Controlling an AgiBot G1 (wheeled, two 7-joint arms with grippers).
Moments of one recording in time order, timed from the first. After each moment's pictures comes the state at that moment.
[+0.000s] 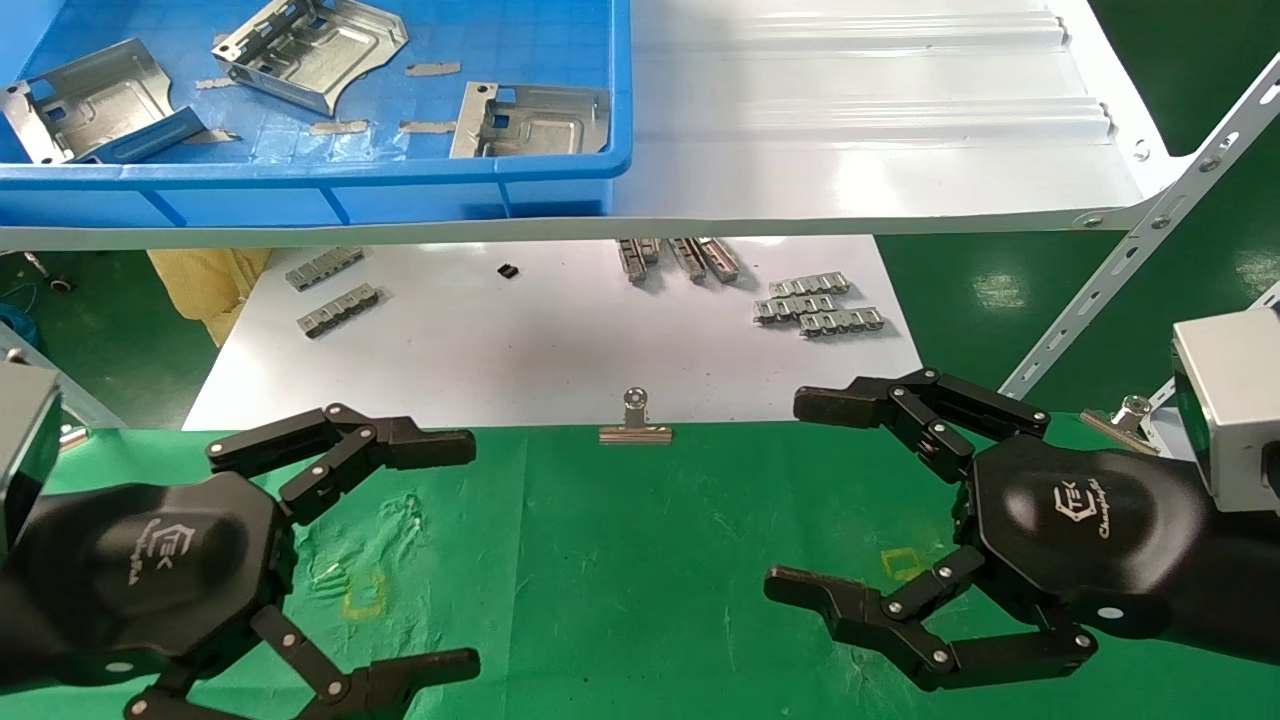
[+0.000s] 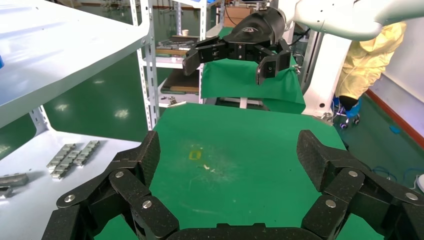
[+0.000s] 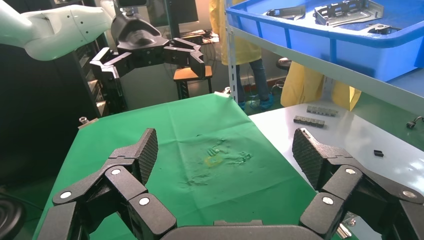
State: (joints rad) left arm -1.08 0.61 0.28 -1.28 0.73 1.50 -0.19; right arm 1.07 -0.55 -0.38 1.22 -0.63 -1.42 0.12
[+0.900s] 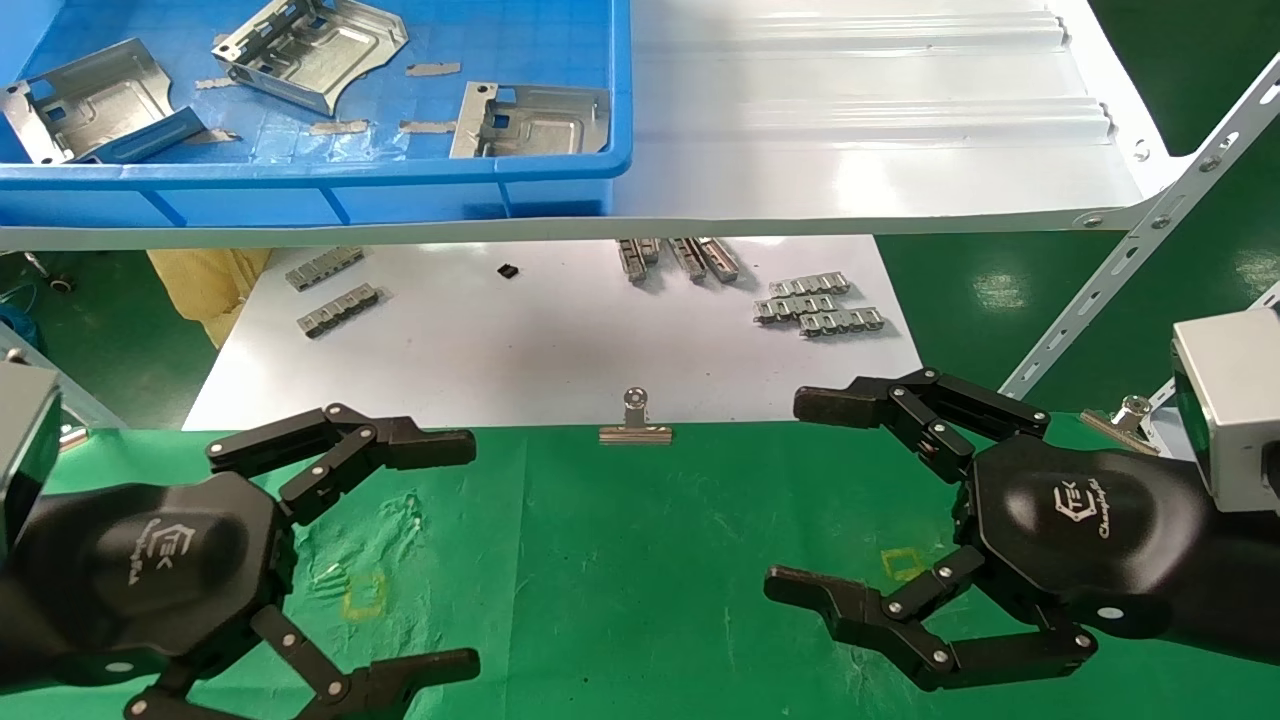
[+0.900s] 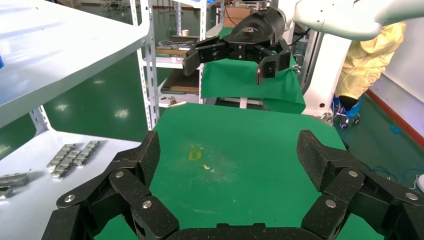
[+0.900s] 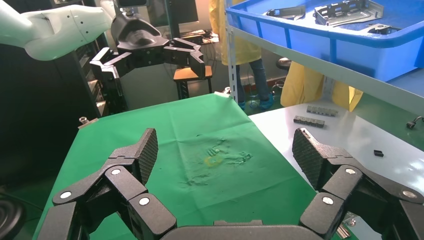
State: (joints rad) left arm -1.08 0.61 0.28 -1.28 0.73 1.50 -0.19; right arm 1.07 -0.55 -0.38 1.22 -0.63 -1.42 0.12
